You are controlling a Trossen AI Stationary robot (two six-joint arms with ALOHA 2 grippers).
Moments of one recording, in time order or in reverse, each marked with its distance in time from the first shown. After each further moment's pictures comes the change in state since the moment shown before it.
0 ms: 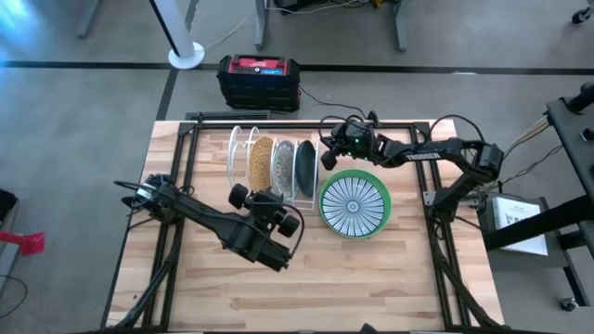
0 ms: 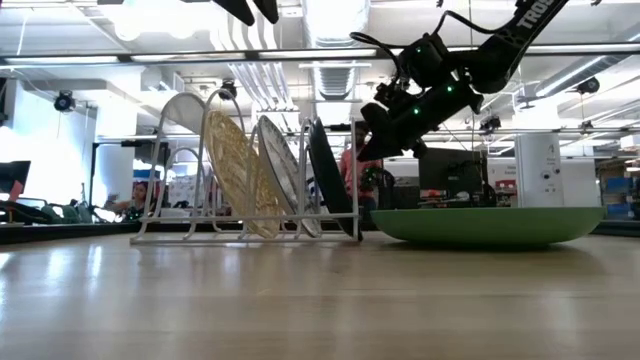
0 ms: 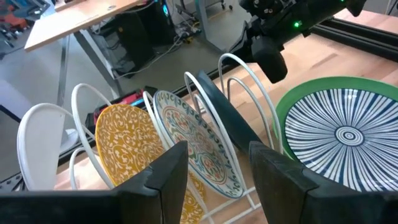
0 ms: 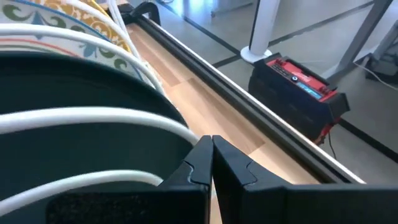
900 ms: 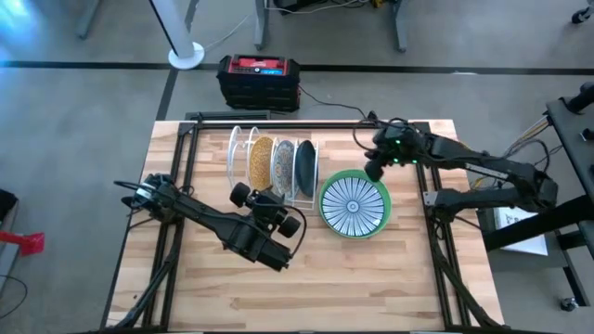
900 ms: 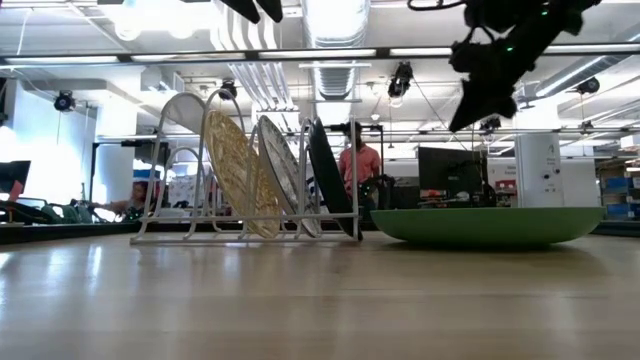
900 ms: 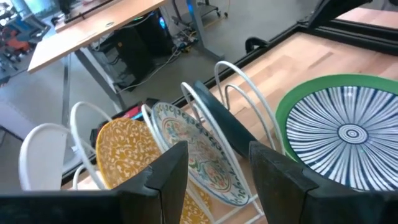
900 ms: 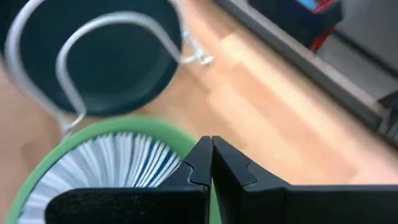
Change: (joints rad) left arm 0.002 -0.005 -0.013 0.048 -0.030 0.109; right arm -0.004 -0.601 -0.020 -0.925 -0.059 0.103
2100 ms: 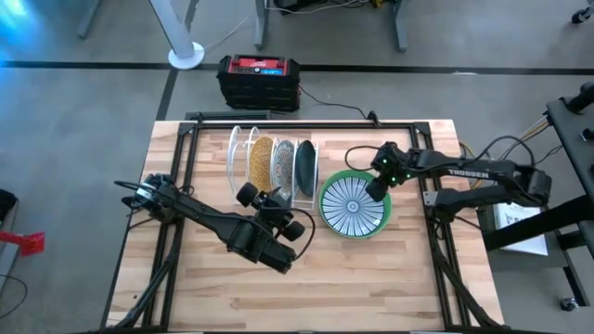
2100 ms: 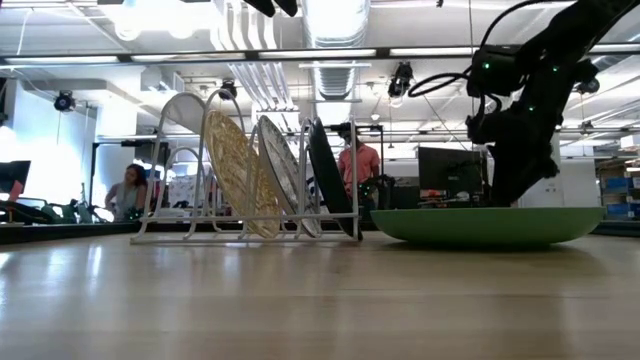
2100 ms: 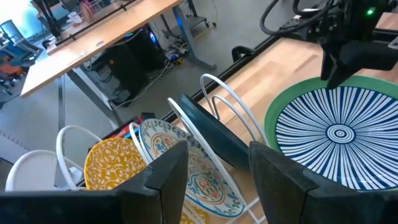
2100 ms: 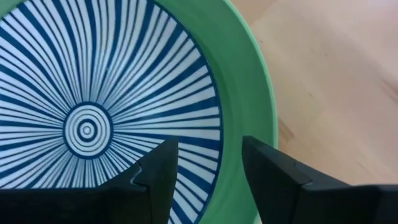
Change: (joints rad) left arm 0.001 0.002 0.000 0.133 -0.029 0.197; right arm 0.000 0.118 -0.242 0.009 -0.118 0.134
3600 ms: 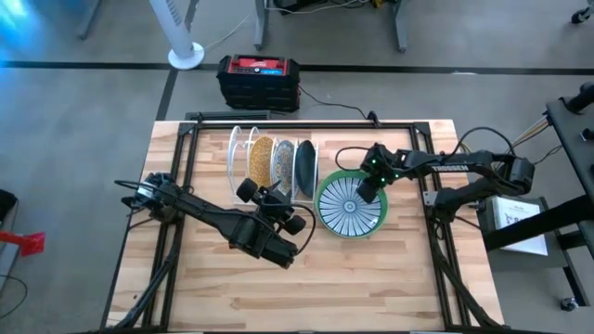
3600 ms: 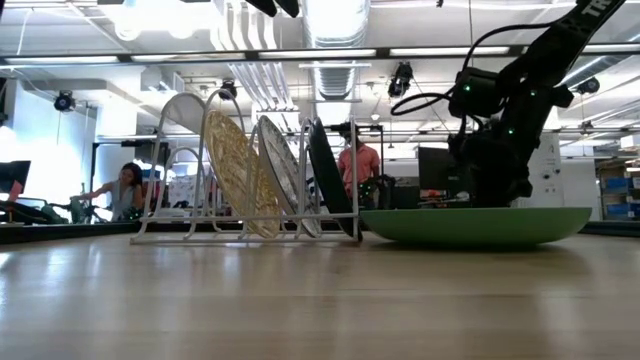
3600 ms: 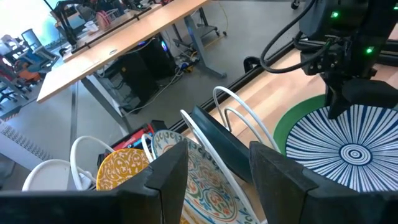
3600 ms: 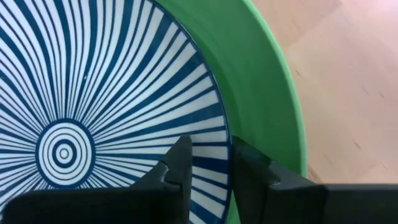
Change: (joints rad) left arm 0.026 0.000 0.001 -0.007 -0.052 0.000; right arm -0.001 0.215 -0.011 0.219 -0.022 -0.079
